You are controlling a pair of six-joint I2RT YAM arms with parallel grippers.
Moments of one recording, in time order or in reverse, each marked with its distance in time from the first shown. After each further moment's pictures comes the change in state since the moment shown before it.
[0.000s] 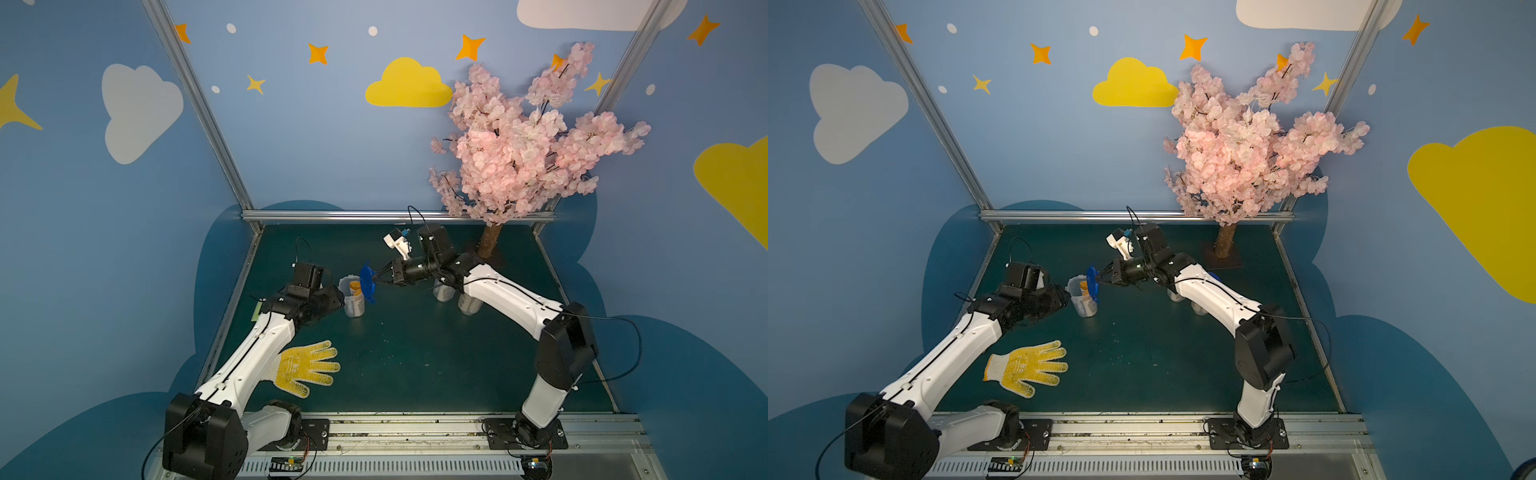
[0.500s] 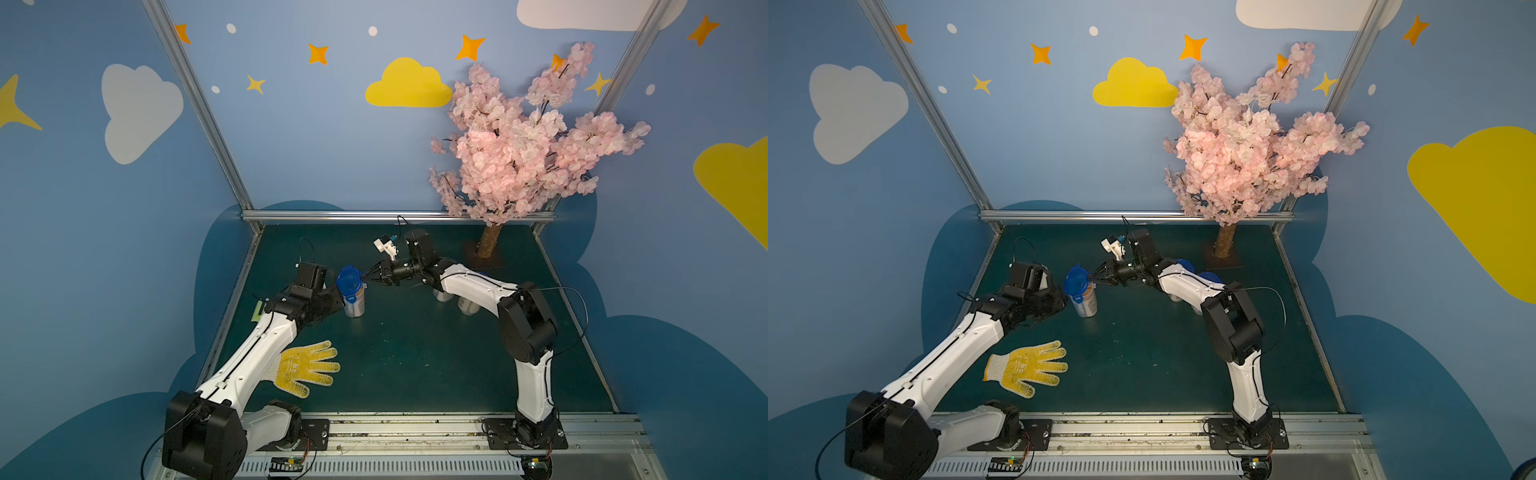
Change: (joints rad) left arm -0.027 0.005 0.000 -0.004 0.008 -0.007; right arm -0.010 0.328 0.091 0.365 -0.181 0.278
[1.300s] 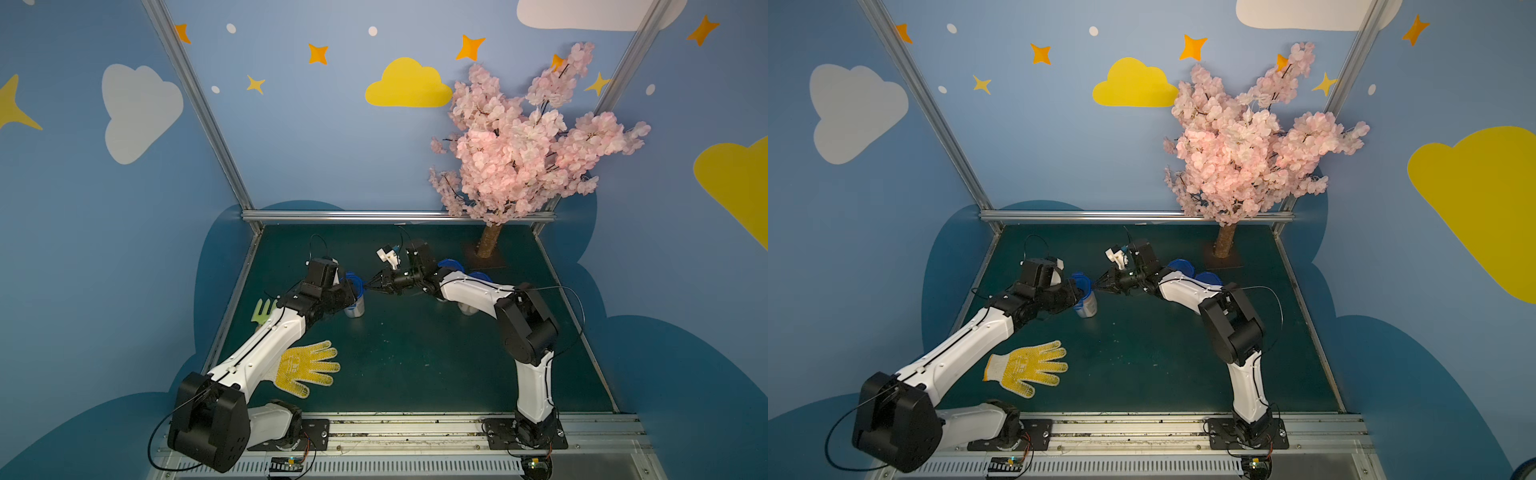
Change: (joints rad) left arm -0.060 0.068 -0.005 0.172 0.076 -0.030; right arm 0.002 -0.006 -0.109 0.039 0.063 0.031
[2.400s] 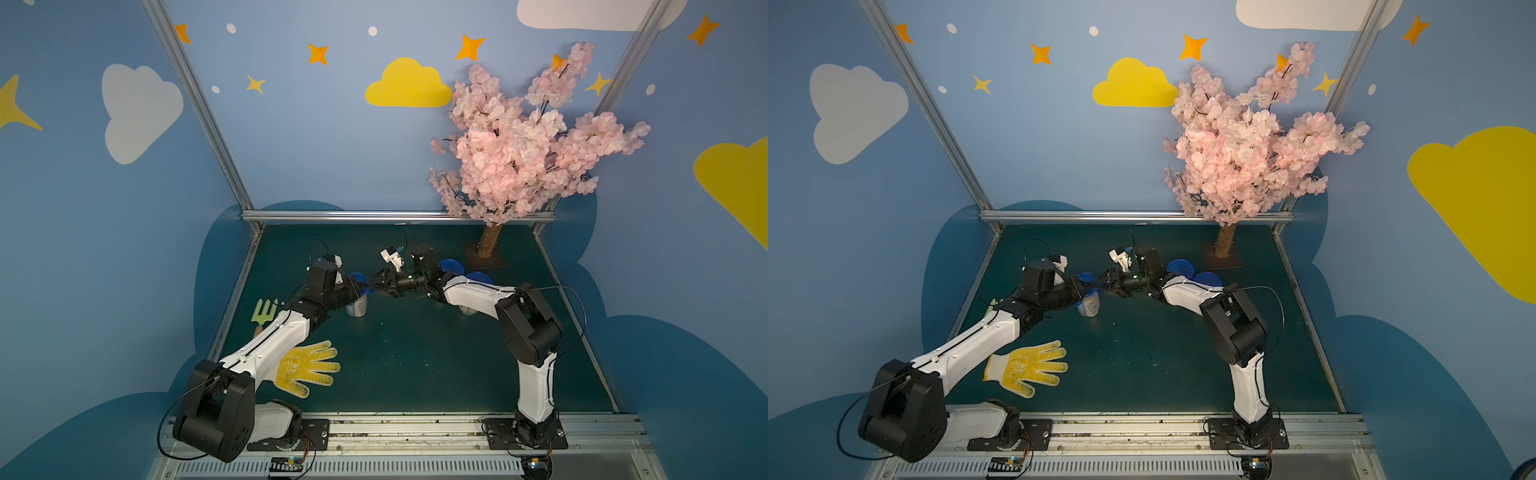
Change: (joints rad) left arm 0.001 0.069 -0.103 0.320 0.060 -0.048; right arm -0.007 -0.022 -0.108 0.156 -0.008 0.019
